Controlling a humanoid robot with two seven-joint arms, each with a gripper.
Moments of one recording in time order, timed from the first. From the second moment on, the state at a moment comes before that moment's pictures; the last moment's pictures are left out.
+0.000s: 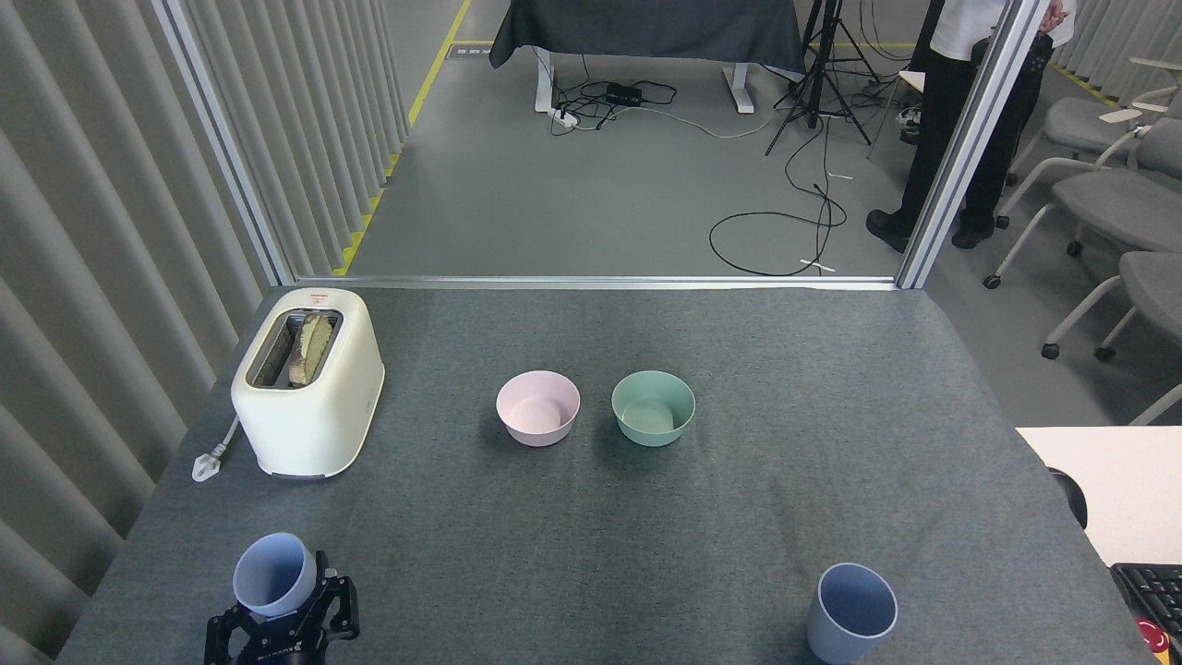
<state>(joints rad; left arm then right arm) -0.01 0.12 -0.11 -1.17 -1.20 0.34 0.44 0.48 0.03 -0.05 -1.49 1.47 -0.09 -0.47</state>
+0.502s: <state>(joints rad) 0.04 0.07 -0.44 -1.33 -1.39 0.31 0.43 0.48 0.03 -0.05 -1.49 1.48 -0.09 -0.46</state>
